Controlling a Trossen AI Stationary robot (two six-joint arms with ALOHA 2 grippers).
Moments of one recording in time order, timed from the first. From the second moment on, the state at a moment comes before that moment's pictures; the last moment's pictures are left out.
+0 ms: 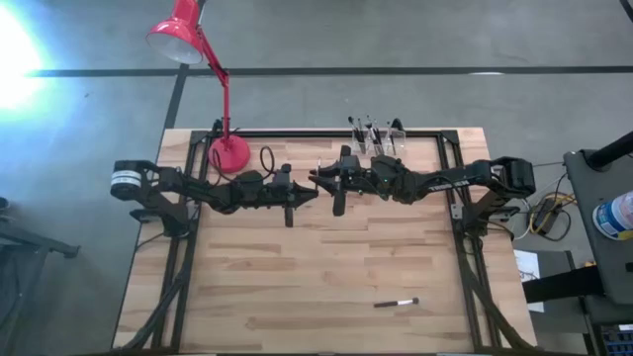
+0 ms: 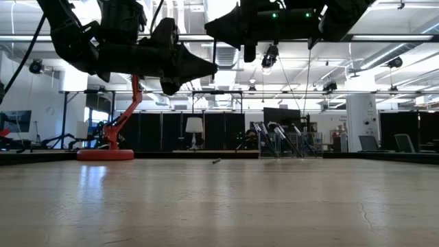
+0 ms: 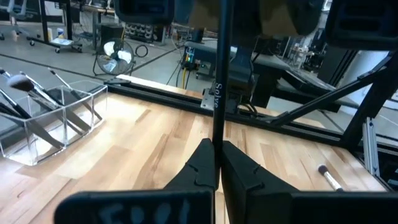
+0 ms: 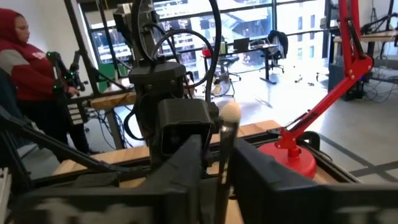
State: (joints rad) left arm 0.15 1.49 0.52 0.98 0.06 -0.21; right arm -0.13 1.60 0.90 0.76 0.00 0.17
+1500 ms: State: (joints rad) left arm 0.22 1.44 0.46 0.94 0.06 -0.23; right arm -0.89 1.43 0.81 0.02 0.18 0.09
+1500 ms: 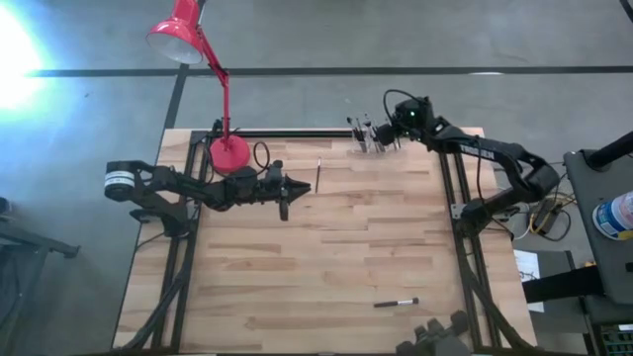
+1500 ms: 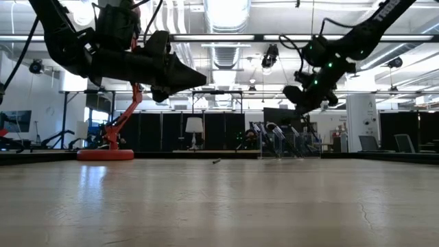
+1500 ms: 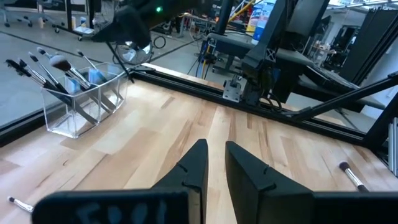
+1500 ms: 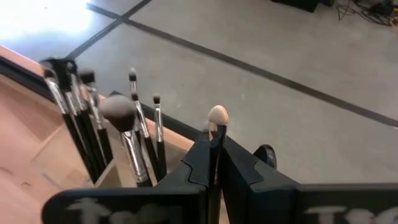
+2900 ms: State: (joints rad) left arm 0.22 1.44 0.45 0.92 0.06 -0.24; right arm -0.93 1.57 0.78 0.22 0.14 0.03
